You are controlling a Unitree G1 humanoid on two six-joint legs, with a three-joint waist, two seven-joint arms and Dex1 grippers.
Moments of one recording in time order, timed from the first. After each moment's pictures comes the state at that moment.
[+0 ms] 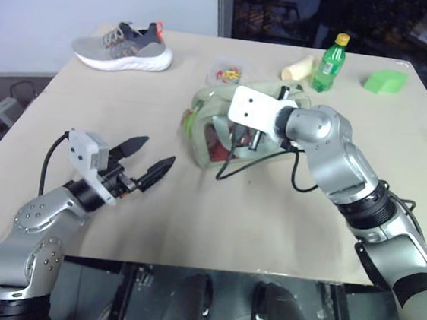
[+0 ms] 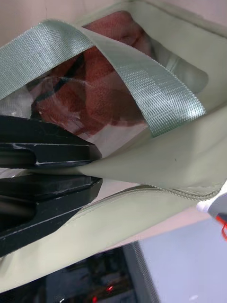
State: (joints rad) left arm 0.03 0.58 0.35 -0.38 -0.60 0.36 -0.63; right arm -1.00 -0.35 0.52 -0.09 -0.34 0.68 0.77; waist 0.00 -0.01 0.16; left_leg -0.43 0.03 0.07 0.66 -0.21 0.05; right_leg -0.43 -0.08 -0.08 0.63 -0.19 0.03
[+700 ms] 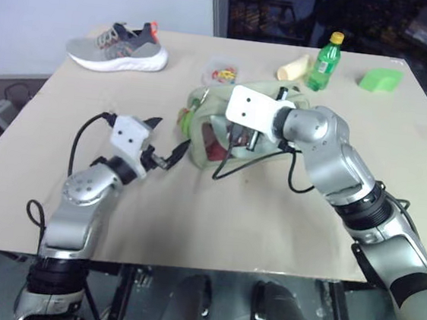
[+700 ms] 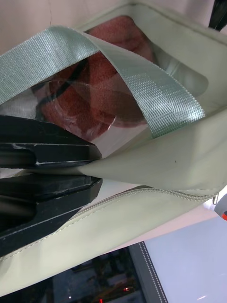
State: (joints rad) left arm -0.20 0.52 0.14 -0.19 -0.26 0.22 -0.52; right arm -1.00 -0.35 0.52 -0.10 -0.34 0.70 0.80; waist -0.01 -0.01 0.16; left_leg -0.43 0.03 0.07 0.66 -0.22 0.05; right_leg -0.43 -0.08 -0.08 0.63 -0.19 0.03
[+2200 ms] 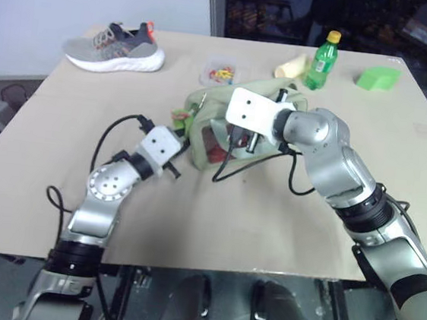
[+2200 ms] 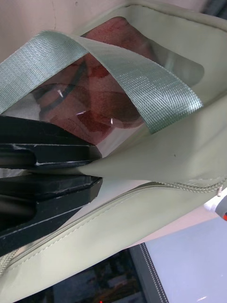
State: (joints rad) left arm -0.29 0.59 0.02 -0.02 0.04 -0.12 -0.54; right arm -0.98 -0.35 0.52 -0.12 -0.33 0.70 0.80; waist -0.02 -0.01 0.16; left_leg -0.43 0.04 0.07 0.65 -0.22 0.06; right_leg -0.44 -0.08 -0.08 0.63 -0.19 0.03
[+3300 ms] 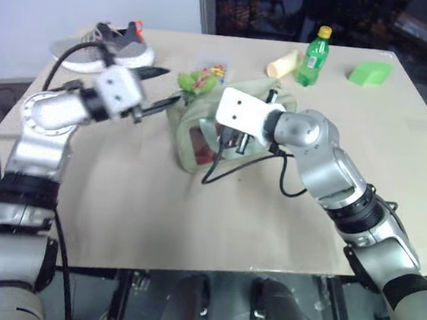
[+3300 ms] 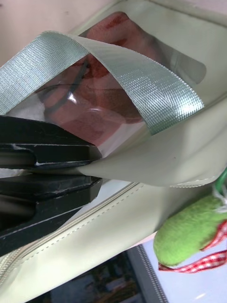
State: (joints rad) left arm -0.51 0.88 0.10 0.22 -0.44 -0.12 -0.93; right arm -0.98 -0.29 0.51 -0.12 -0.32 0.69 0.78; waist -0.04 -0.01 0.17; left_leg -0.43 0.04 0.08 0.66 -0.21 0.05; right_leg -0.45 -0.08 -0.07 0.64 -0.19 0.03
